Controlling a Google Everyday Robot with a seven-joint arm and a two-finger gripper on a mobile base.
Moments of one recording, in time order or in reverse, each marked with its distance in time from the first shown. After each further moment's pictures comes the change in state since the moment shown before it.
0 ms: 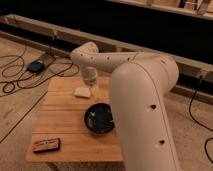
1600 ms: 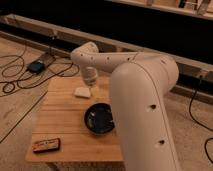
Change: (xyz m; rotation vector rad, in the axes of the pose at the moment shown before) arm 0.000 0.000 0.001 -0.001 0.000 0.000
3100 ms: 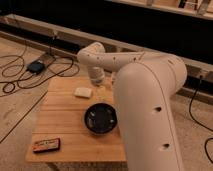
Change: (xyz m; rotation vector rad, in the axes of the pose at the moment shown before) arm 0.045 0.034 0.003 -0.064 0.053 0.164
